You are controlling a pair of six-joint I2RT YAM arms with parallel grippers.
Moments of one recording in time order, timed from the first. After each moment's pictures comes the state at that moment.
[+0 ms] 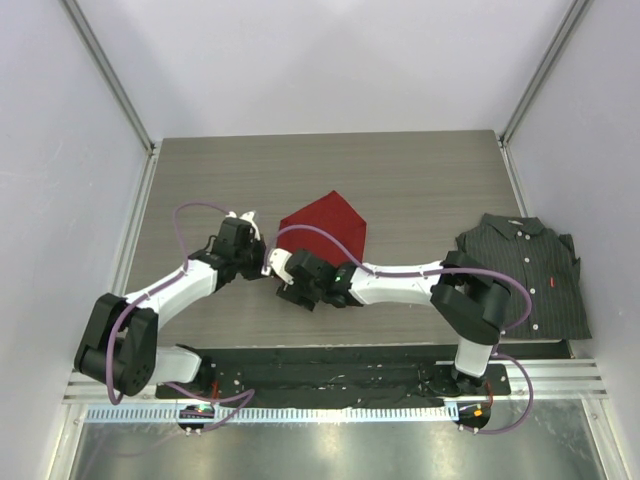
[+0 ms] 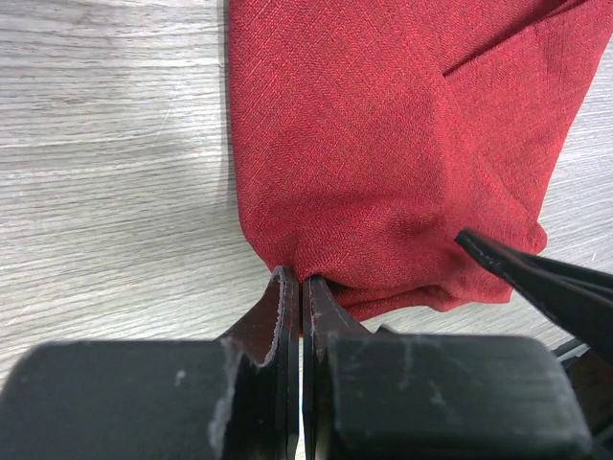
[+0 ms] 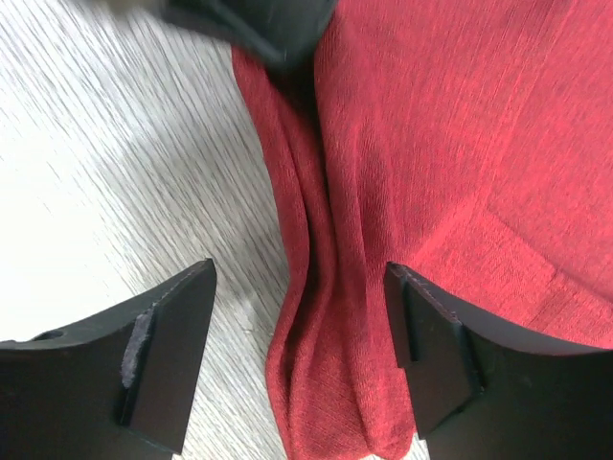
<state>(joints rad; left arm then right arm) -0.39 1.32 0.65 -0.19 0.18 -0.58 1.10 1.79 1.10 -0.15 0.24 -0.21</state>
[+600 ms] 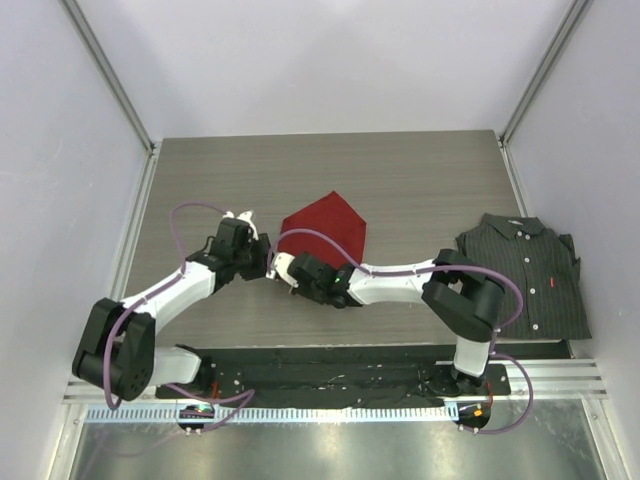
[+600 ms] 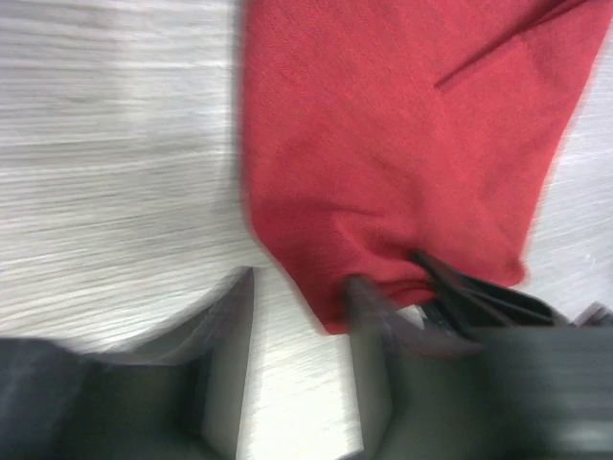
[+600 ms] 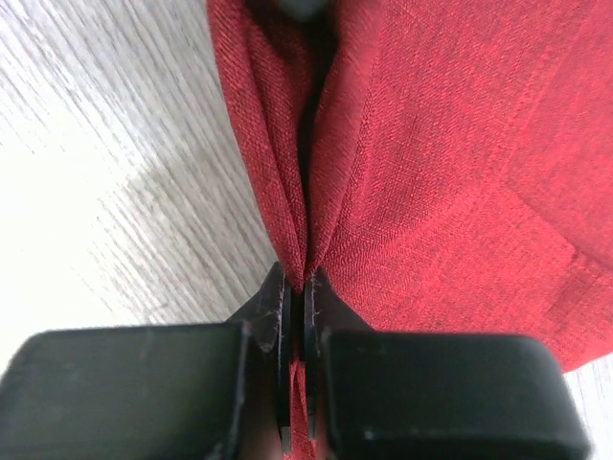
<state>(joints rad) -0.38 1.31 0.65 -0.19 0.19 -0.59 1.09 1.82 1.05 -0.13 0.27 -0.23</state>
